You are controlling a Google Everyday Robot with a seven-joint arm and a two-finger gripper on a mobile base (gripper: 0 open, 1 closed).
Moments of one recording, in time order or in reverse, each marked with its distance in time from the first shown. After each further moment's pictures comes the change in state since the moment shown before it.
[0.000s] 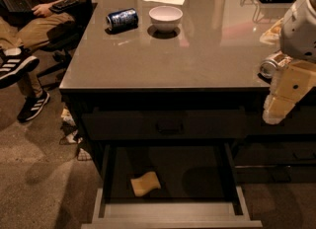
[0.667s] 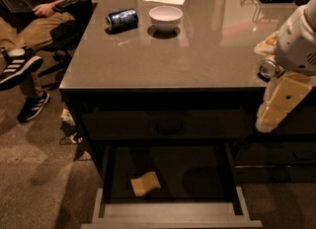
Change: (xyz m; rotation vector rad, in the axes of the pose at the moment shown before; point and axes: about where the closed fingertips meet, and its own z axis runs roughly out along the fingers) arm 0.000 0.007 0.021 -0.032 -0.054 0.013
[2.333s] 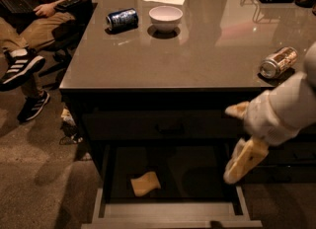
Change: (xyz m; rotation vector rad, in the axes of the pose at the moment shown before) arm 0.013 0.061 0.134 -0.165 -0.205 0.067
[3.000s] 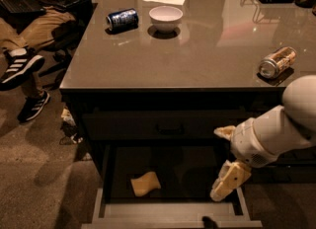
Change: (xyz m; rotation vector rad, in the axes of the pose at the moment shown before) arm 0.015 0.022 0.067 -0.069 -0.074 0.036
